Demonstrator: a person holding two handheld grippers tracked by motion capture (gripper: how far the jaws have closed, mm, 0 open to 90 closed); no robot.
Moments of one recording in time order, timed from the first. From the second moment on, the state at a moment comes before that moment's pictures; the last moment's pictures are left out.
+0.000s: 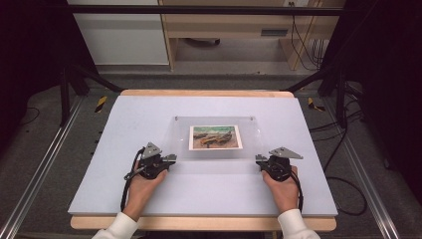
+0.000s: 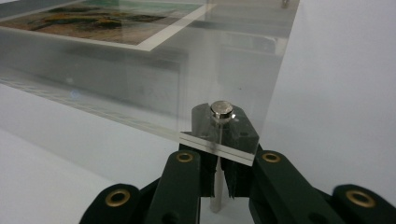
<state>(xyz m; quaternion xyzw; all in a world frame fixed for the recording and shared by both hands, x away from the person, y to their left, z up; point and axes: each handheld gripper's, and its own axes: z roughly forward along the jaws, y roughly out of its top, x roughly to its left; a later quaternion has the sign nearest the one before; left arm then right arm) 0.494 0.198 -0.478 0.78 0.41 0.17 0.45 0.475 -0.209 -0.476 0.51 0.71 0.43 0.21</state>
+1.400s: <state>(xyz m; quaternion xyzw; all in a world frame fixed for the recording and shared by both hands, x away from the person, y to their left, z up) 0.472 0.212 -0.425 0.80 0.37 0.14 0.44 0.449 -0.227 -0.421 0.47 0.74 0.41 0.24</state>
